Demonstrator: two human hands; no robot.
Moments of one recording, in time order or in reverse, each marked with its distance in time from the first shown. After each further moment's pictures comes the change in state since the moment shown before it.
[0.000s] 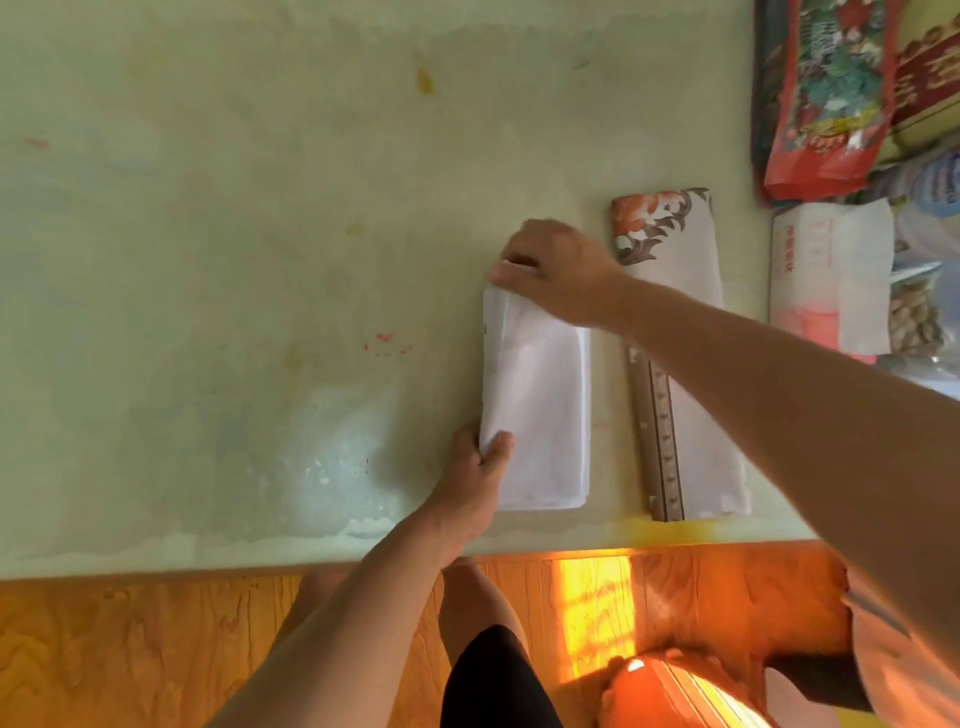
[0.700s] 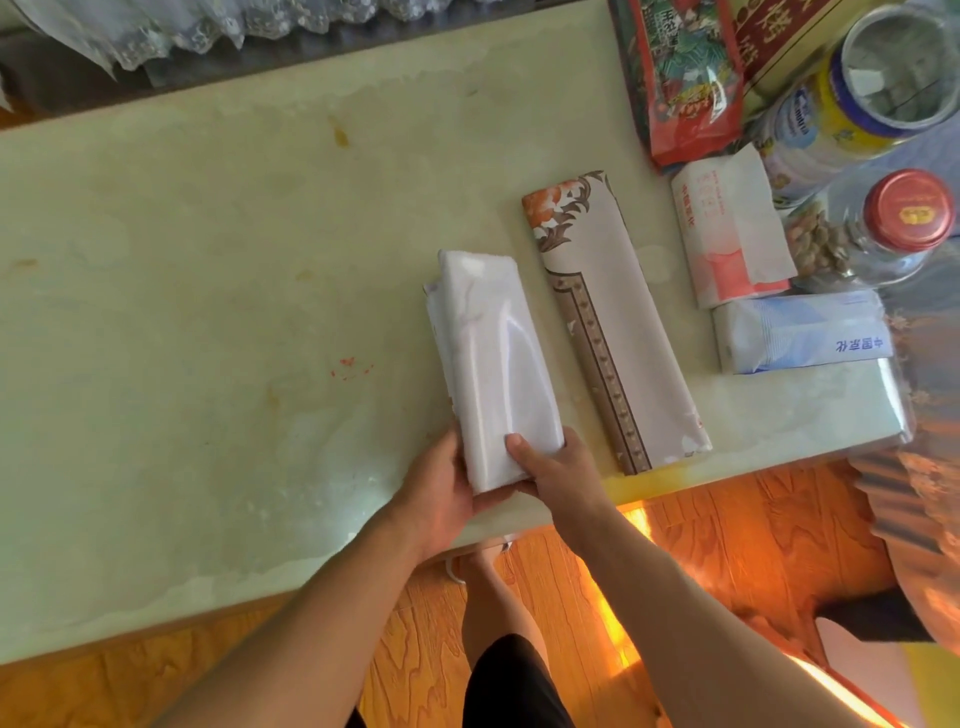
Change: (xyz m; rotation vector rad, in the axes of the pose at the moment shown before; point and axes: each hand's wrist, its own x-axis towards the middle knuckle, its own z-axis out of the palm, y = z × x) left_hand -0.030 0.028 0.009 -0.409 -0.206 -0.200; right_hand -0.199 -0.050 0.130 1.426 0.376 0.922
